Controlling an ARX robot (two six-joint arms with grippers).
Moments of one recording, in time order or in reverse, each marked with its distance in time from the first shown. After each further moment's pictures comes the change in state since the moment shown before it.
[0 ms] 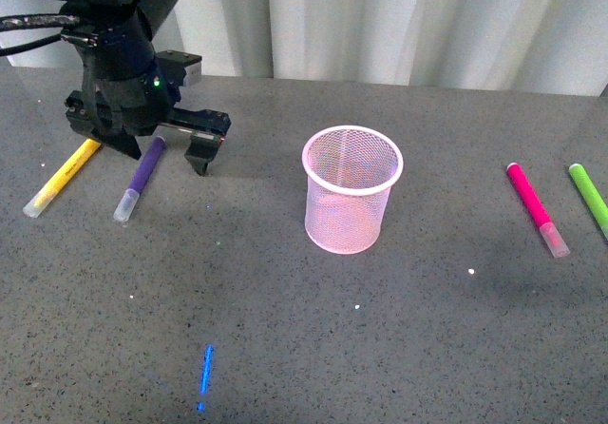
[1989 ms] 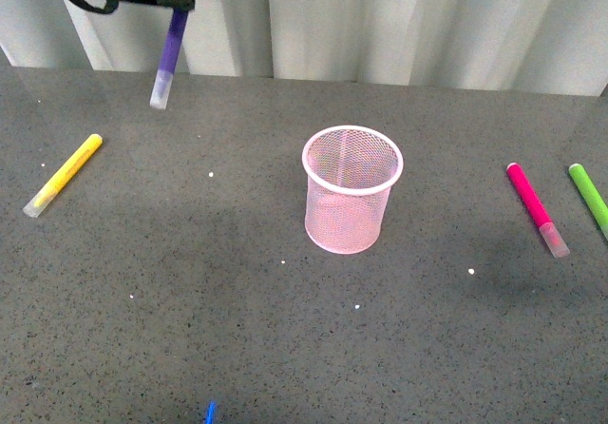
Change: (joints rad) left arm -0.029 -0.410 -0.345 0.650 0.022 -0.109; right arm 0.000 0.000 0.000 0.000 0.000 0.000
